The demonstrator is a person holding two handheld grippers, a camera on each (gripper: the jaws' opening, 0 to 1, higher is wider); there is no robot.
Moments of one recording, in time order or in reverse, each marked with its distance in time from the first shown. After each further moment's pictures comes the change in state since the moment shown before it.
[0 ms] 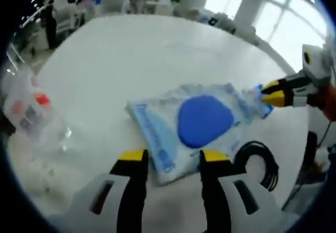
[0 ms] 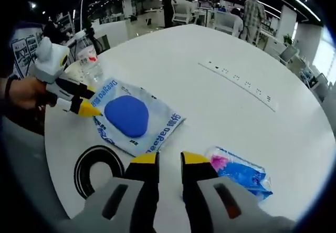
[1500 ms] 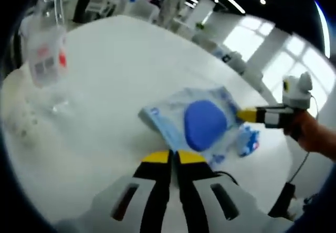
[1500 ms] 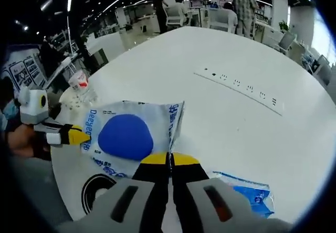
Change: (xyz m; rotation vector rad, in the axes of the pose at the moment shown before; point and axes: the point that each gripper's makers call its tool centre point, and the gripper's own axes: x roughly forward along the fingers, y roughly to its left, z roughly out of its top) left arm -0.019 -0.021 0.018 -0.388 -0.207 -0.045; right arm 0.006 -0.008 0.039 0.135 -0.039 0.046
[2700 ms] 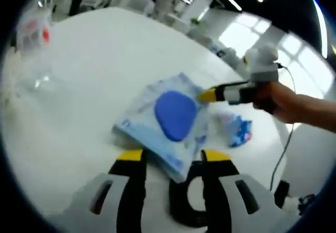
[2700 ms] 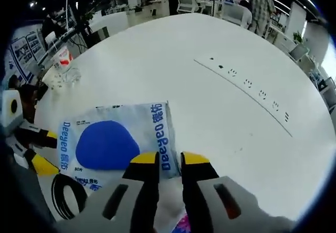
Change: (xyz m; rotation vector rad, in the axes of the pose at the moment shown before) left arm 0.019 -0.034 -0.044 -0.039 0.047 -0.038; right arm 0.062 -0.030 -0.001 -0.137 0.120 0.004
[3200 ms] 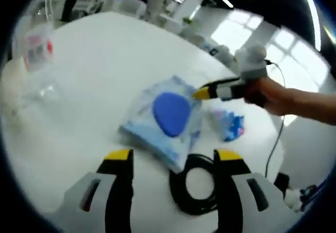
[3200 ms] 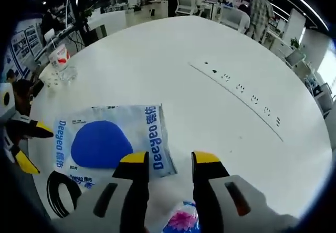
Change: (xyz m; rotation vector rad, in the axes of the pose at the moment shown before) left arm -0.019 -0.007 0.005 0.053 -0.008 -0.052; right arm -0.004 -0.012 0.001 -0.043 0.012 -0.059
